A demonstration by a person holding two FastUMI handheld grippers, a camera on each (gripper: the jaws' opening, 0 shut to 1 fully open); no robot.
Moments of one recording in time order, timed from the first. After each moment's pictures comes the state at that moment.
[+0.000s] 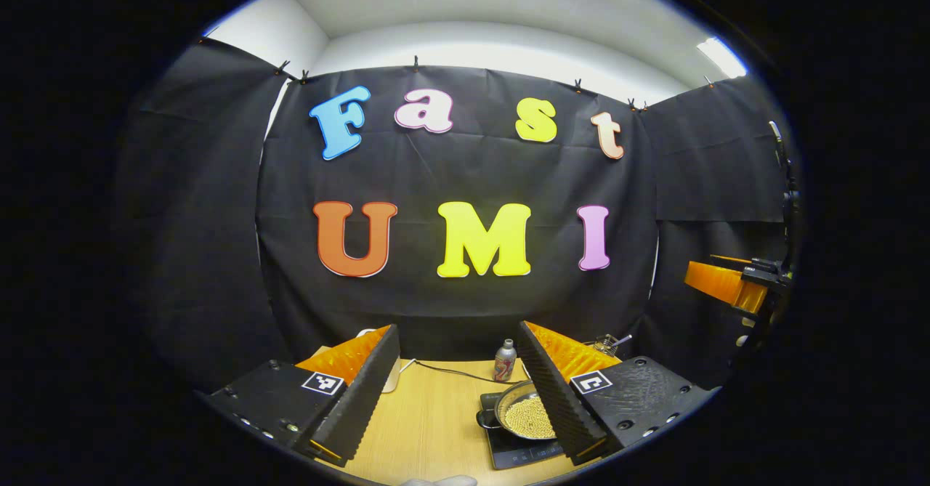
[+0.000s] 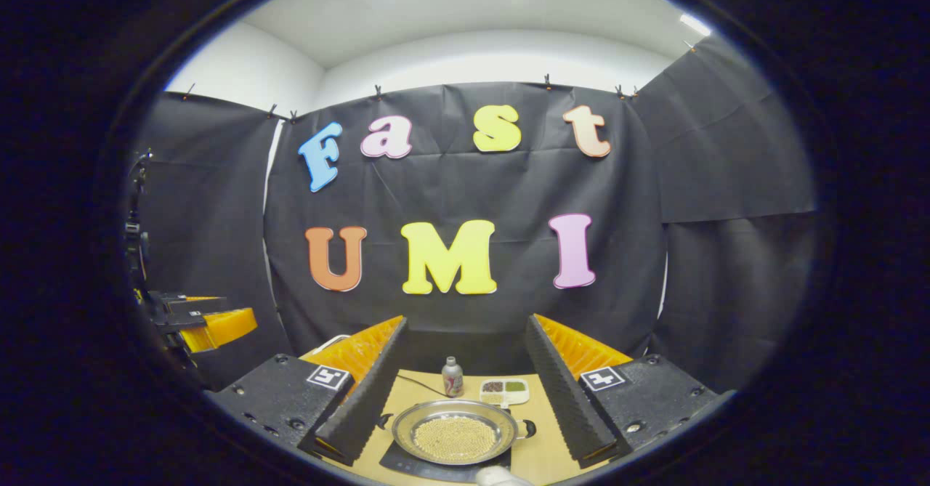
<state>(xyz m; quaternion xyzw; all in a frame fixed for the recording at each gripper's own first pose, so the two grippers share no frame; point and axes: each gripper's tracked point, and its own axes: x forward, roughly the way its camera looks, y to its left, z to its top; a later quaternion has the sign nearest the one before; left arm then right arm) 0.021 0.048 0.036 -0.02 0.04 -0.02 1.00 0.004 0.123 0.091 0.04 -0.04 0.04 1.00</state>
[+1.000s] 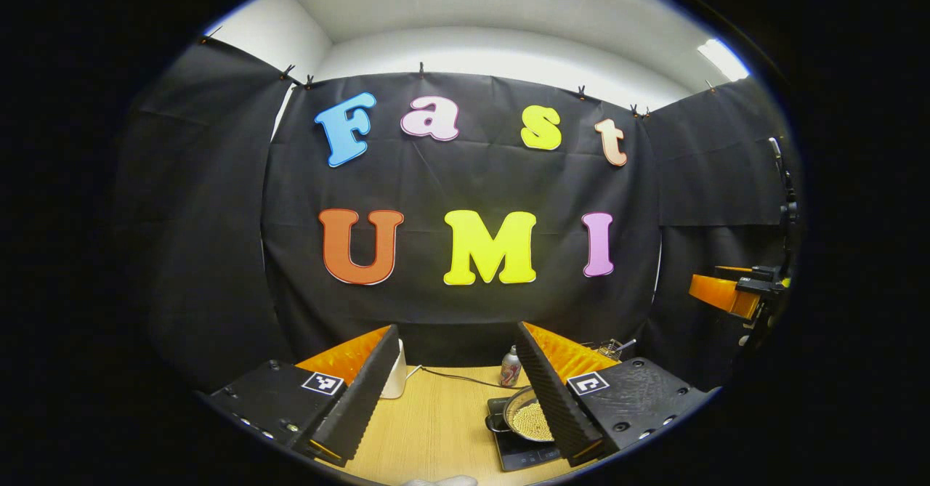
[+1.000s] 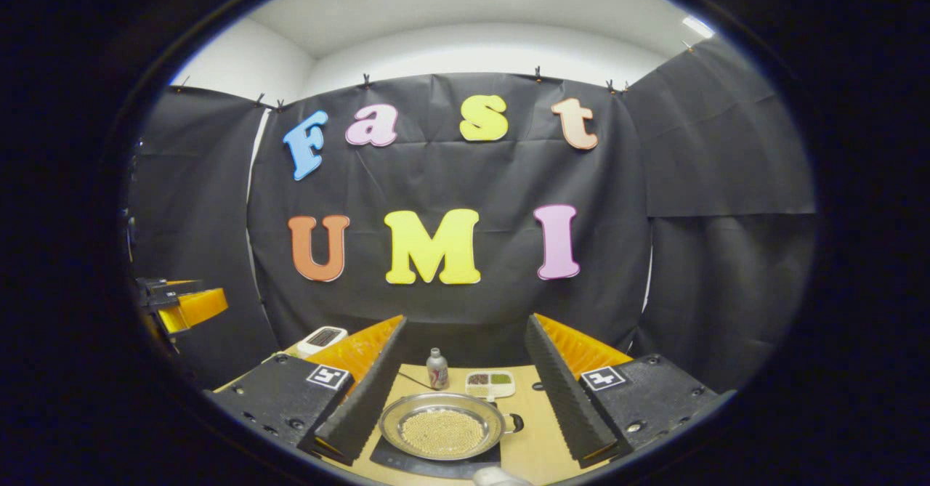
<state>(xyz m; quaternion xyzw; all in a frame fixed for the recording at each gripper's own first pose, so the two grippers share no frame) 0.020 0.066 0.037 -0.02 0.03 -0.03 1.00 0.018 0.111 0.079 0.04 -0.01 0.01 1.00</state>
